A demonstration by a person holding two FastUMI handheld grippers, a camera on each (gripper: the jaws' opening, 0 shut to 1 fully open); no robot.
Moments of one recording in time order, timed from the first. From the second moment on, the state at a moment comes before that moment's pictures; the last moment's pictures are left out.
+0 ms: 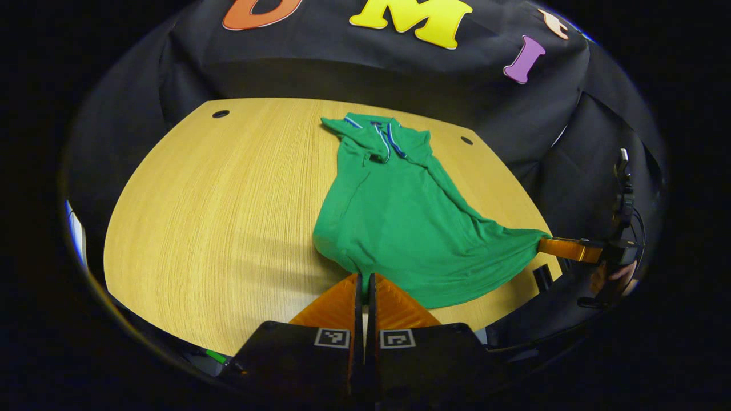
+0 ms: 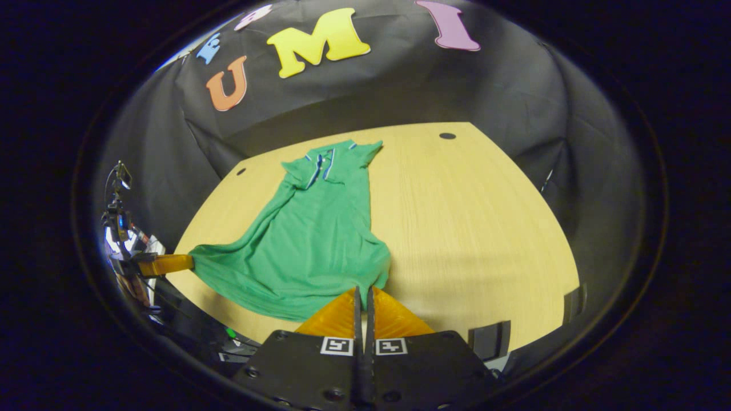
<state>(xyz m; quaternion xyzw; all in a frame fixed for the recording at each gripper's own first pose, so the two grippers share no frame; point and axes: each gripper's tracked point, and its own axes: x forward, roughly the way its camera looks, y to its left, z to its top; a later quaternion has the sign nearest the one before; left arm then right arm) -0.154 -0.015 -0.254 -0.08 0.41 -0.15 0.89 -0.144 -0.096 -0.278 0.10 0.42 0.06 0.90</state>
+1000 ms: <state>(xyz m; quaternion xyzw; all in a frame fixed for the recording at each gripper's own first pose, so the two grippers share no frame) 0.070 0.004 -0.179 -0.09 0.32 -0.17 0.93 0.079 -0.065 -0.166 0.09 0.31 0.04 0.94</state>
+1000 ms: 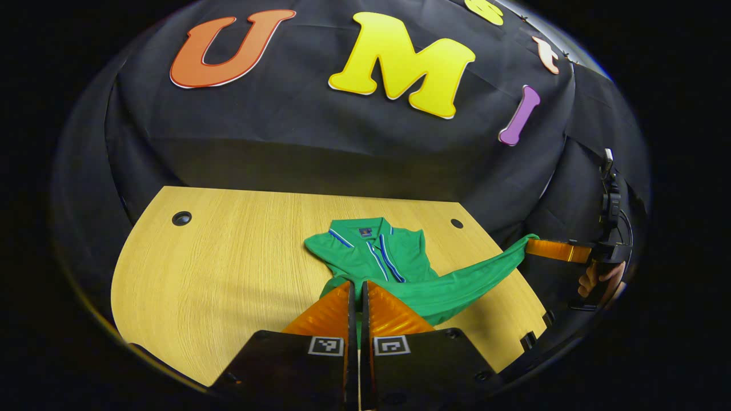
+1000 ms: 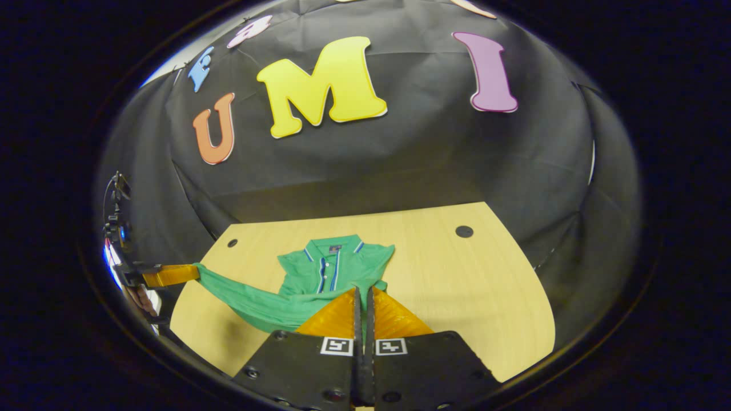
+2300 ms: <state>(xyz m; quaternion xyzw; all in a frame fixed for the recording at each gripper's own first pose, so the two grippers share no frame) 0.280 0.015 -0.353 -0.08 0.33 -0.07 0.94 0.310 -0.085 -0.332 0.02 0.35 0.06 0.94</state>
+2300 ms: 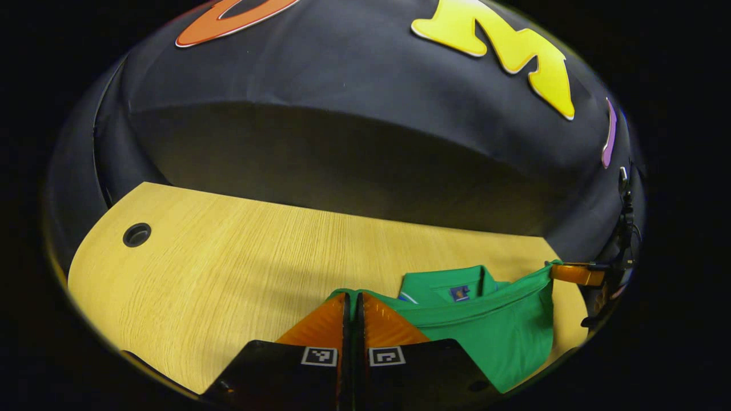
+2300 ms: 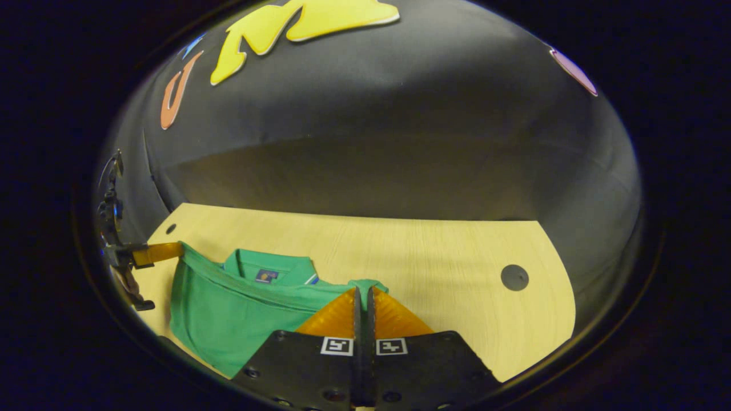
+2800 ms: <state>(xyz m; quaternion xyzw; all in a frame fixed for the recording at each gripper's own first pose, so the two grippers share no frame) 0.268 0.022 -0.341 -0.06 0.33 -0.04 0.94 0.289 -0.086 -0.339 -0.01 0.36 0.03 0.93</state>
